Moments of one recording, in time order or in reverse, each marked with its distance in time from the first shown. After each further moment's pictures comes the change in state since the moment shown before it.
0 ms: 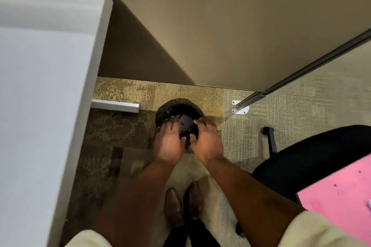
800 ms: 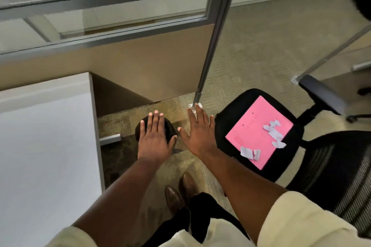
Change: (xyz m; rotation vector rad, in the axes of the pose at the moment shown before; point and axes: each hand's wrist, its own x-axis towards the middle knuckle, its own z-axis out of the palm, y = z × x) left_hand -0.194 0.111 -0.197 0.376 0.077 0.479; right_hand -0.230 -0.029 -0.232 -0.018 0.313 0.124
